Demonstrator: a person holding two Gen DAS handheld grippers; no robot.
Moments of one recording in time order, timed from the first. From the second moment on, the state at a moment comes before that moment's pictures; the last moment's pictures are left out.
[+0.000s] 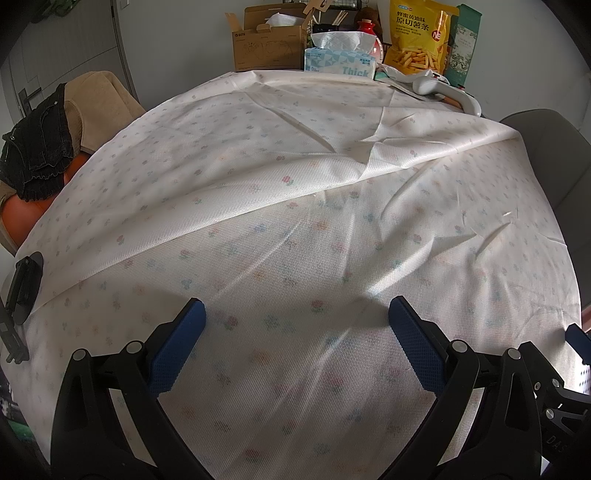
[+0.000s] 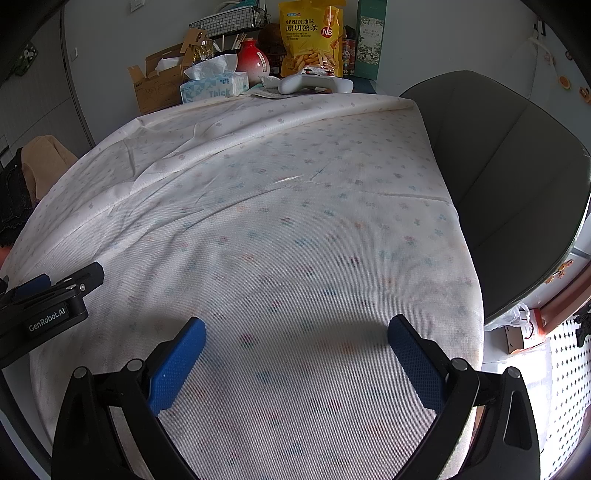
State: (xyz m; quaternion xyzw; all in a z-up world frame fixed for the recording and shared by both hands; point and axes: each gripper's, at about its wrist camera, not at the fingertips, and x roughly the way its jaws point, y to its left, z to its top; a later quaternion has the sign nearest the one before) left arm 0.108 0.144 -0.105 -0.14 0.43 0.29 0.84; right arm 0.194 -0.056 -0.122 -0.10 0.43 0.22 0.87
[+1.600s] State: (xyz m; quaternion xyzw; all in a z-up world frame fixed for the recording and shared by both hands) left arm 0.108 0.144 -0.105 -0.14 0.43 0.29 0.84; right arm 0.192 -0.056 -0.123 -0.10 0.42 0.22 0.87
